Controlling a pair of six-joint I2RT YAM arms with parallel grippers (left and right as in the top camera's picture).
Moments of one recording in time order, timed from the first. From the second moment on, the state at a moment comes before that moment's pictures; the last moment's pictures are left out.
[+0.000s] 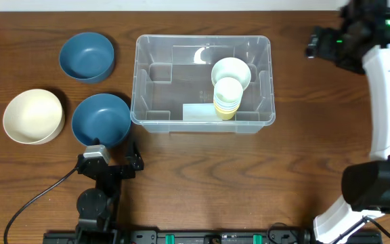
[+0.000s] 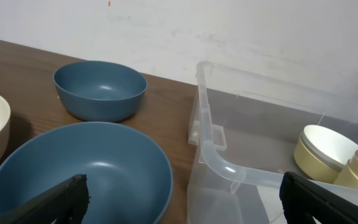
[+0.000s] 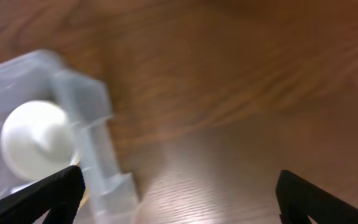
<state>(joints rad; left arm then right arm) -0.11 0.01 0.03 -0.12 -0.09 -0.27 -0.07 1.86 1.99 -1.27 -0.01 0.31</state>
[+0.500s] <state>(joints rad) -0.11 0.01 0.03 -0.11 -0.09 -0.28 -0.21 1.86 1.99 -1.27 -0.01 0.31</state>
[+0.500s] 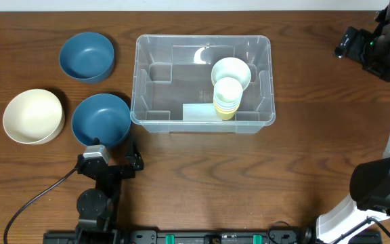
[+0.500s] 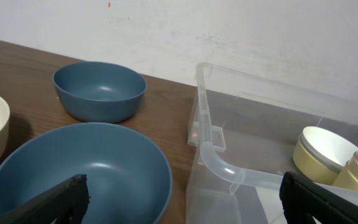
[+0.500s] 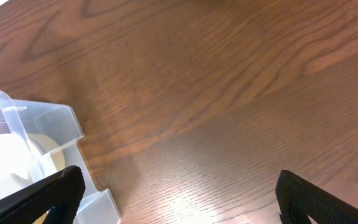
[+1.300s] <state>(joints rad) -0.11 0.68 0.96 -1.01 -0.22 -0.32 -0.21 1.86 1.99 -1.27 -0.02 0.31</state>
